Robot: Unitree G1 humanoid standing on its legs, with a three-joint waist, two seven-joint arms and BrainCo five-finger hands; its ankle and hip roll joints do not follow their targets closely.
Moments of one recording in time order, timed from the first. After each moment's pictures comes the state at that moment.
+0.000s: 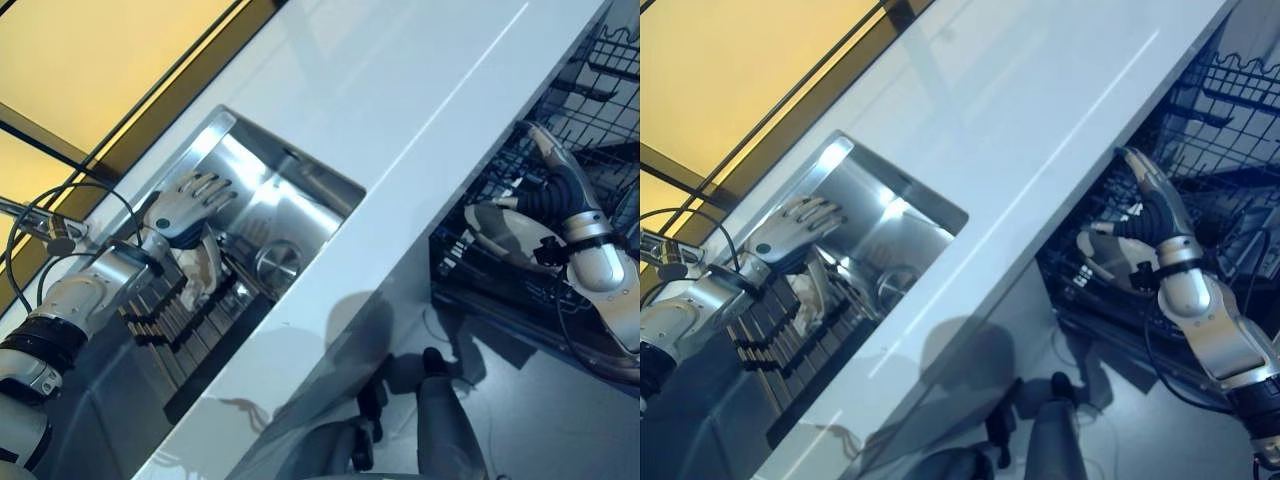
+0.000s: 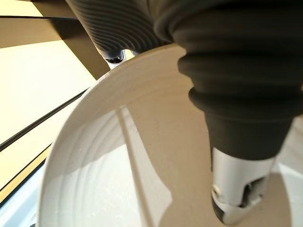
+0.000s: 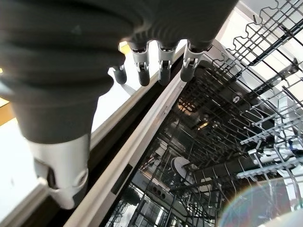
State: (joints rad) left arm -0.58 1.06 -0.54 0.45 0.89 -0.23 0.42; right arm -0.31 -1.04 0.16 -0.05 0.00 0.00 -0.30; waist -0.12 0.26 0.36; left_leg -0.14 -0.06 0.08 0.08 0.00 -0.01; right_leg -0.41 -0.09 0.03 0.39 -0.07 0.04
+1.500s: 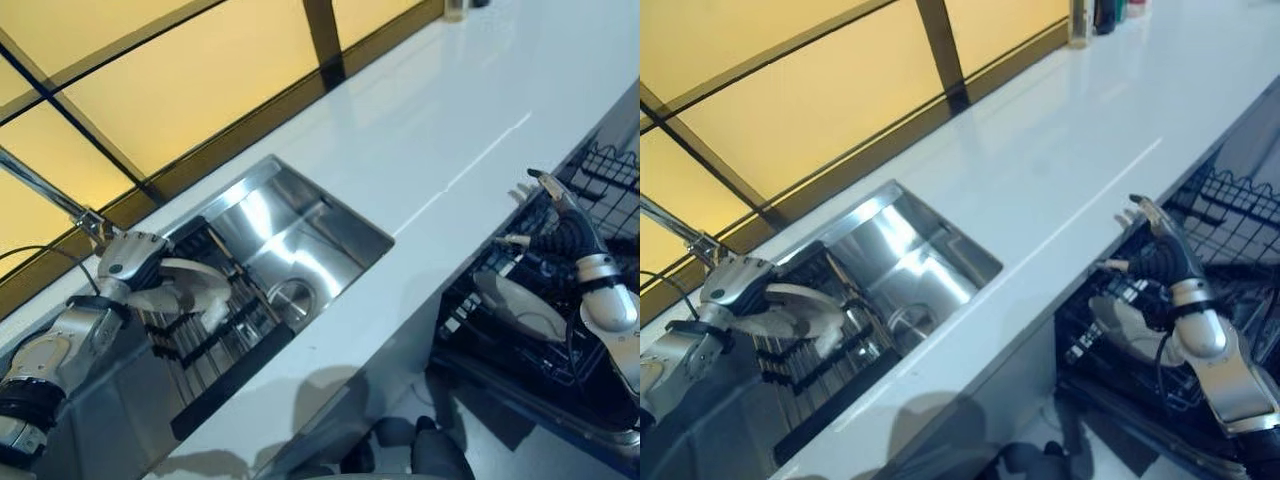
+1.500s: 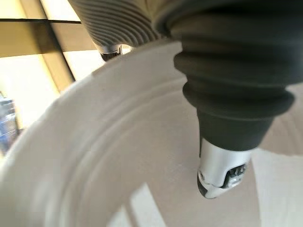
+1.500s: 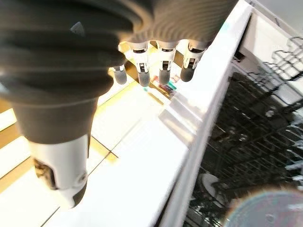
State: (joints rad) left arm -0.22 1.00 -0.23 0.46 0.72 -0.22 0.37; right arm -0.07 -0.92 -0.03 -0.07 -0.01 -0.04 -0.21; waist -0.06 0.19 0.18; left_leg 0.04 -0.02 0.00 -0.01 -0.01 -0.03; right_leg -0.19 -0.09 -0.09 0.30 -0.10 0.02
